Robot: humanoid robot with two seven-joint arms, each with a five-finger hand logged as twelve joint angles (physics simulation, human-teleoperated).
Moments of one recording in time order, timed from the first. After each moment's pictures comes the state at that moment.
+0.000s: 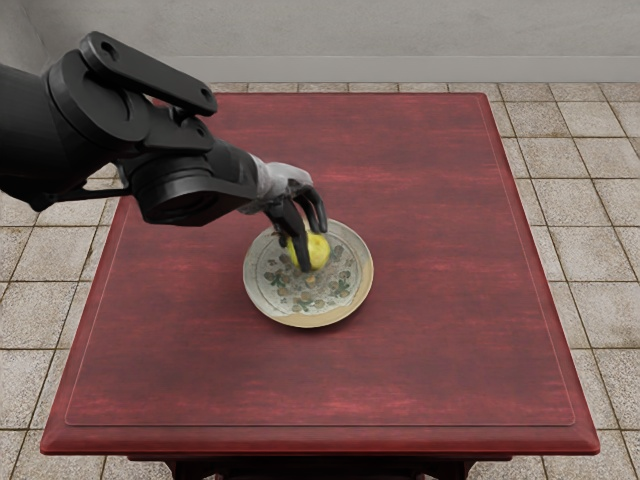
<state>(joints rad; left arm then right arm) -2.09 0.05 0.94 -1.44 -0.45 0.02 0.09 -0.11 0.00 0.07 0.21 0.05 0.04 0.06</state>
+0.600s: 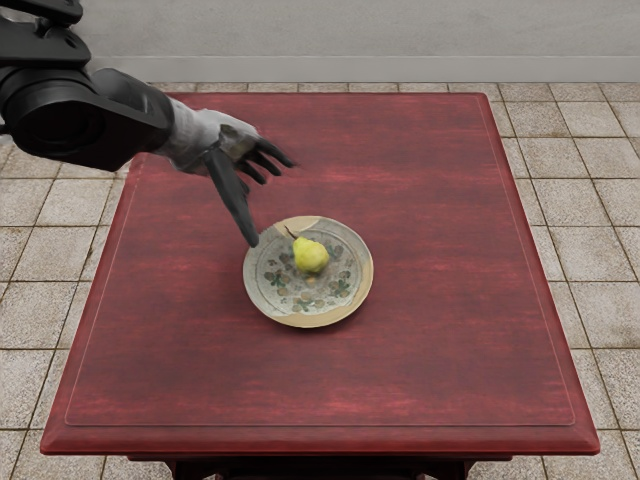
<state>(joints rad) -2.17 0.38 1.01 -1.45 -0.44 -0.30 0.09 -0.11 0.00 0.07 0.21 0.05 0.04 0.06</state>
